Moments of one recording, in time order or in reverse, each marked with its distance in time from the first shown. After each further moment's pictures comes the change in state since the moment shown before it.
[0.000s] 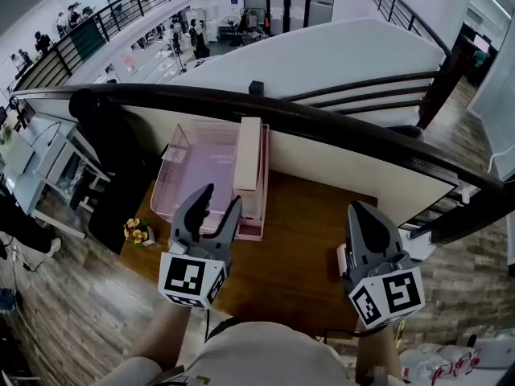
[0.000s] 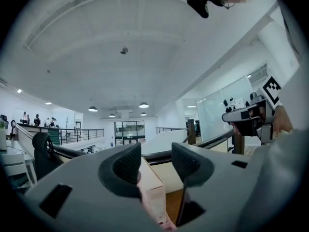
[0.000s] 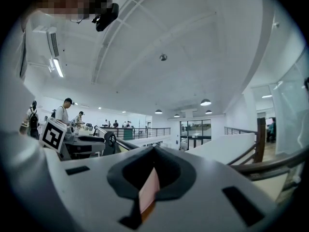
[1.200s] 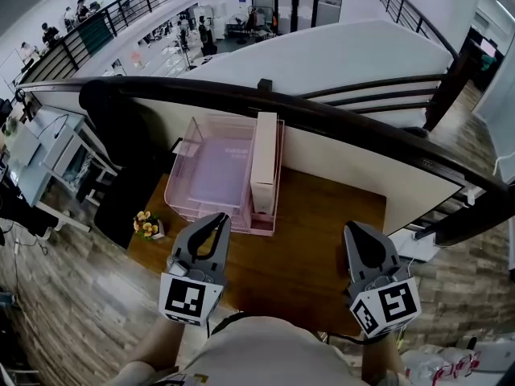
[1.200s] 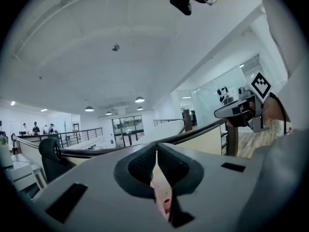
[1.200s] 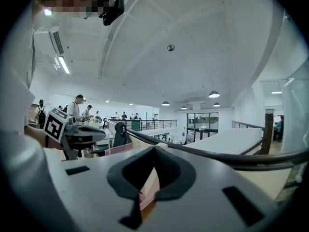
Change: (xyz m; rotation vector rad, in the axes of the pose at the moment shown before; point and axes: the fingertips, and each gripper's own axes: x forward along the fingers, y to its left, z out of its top) left arm -0.065 0.008 -0.027 0.084 0.089 -0.032; right arm -0.015 0.049 -0.038 -0.025 0.109 0.089
